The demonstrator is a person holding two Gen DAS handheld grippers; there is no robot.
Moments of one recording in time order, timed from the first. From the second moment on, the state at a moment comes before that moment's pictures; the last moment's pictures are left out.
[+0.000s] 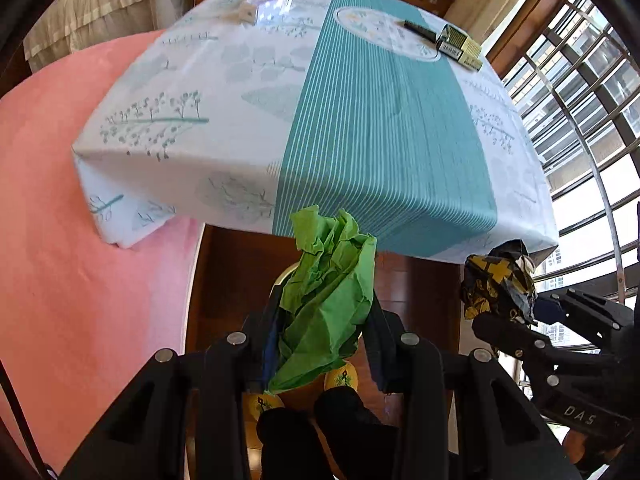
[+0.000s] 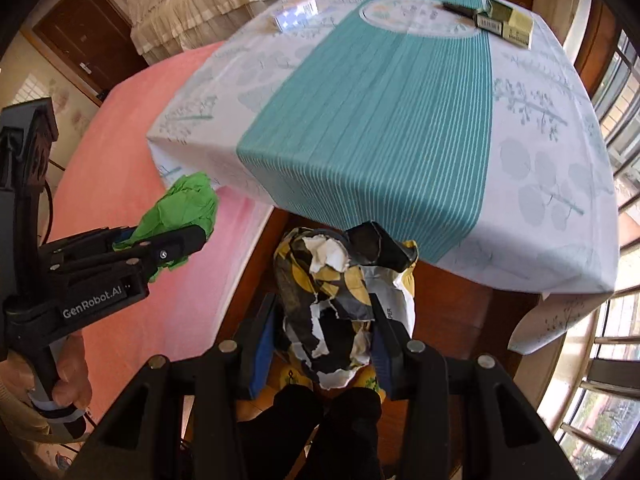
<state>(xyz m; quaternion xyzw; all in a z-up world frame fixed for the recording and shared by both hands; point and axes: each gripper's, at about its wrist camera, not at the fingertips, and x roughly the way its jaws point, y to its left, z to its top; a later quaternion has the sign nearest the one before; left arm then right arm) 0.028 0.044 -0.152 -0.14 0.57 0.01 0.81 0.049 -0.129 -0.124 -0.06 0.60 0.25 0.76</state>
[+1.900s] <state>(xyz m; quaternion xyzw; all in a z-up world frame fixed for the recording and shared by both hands) 0.004 0.059 -0.234 -0.15 0.57 0.00 0.81 0.047 -0.133 -0.251 0.00 0.67 0.15 0.72</state>
